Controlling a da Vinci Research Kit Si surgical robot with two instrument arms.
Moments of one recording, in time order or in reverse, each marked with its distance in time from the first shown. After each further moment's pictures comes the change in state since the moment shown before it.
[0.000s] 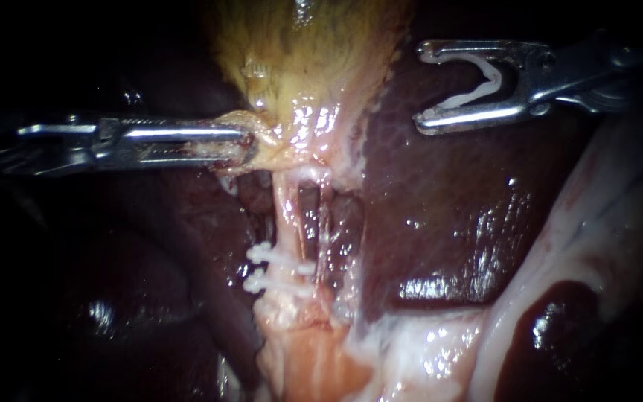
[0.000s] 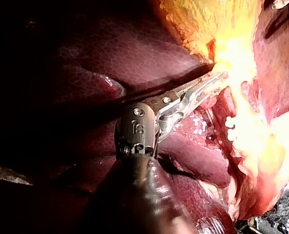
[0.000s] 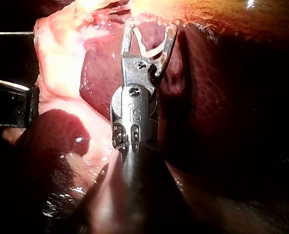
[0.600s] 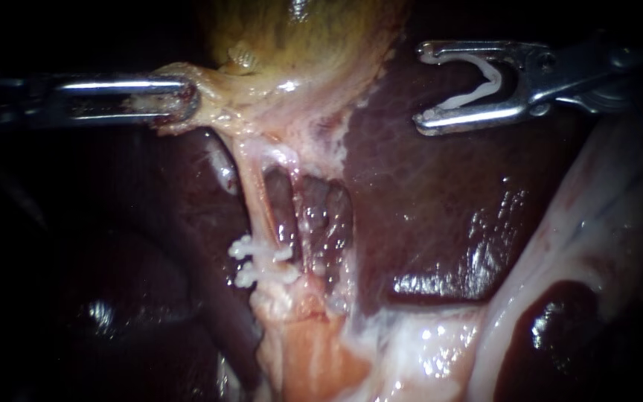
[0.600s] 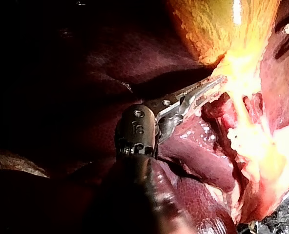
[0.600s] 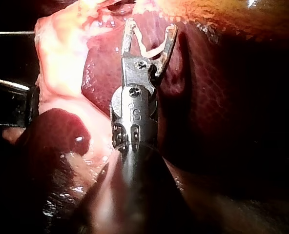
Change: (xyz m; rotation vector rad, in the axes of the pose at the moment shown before) right arm 0.000 -0.001 0.001 0.008 0.001 -0.004; left arm 0.005 0.002 -0.007 0.003 0.039 -0.035
